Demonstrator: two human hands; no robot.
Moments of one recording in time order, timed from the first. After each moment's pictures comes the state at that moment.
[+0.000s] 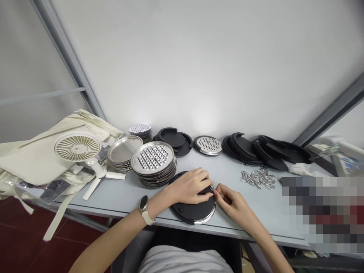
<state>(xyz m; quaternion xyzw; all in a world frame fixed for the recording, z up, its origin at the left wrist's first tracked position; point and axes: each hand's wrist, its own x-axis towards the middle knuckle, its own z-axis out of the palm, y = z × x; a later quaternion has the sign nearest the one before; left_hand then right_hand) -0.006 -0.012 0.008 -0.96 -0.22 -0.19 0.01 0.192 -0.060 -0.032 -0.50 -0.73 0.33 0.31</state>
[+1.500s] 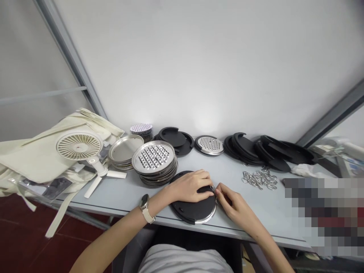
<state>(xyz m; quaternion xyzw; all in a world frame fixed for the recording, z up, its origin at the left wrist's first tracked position) -0.009 -0.008 0.003 -0.95 -0.21 -0.22 -0.11 0.190 -0.062 -0.031 -0.50 -0.75 0.31 0.29</state>
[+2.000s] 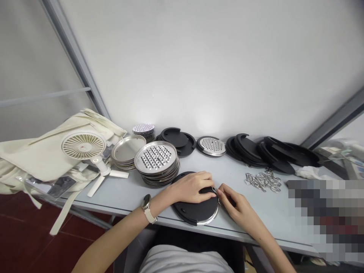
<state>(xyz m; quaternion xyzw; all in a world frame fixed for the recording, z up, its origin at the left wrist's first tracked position) -0.010 -0.009 0.004 -0.94 -0.22 -0.22 -0.14 0.191 -0.061 -0.032 -0.50 -0.75 0.31 0.31</state>
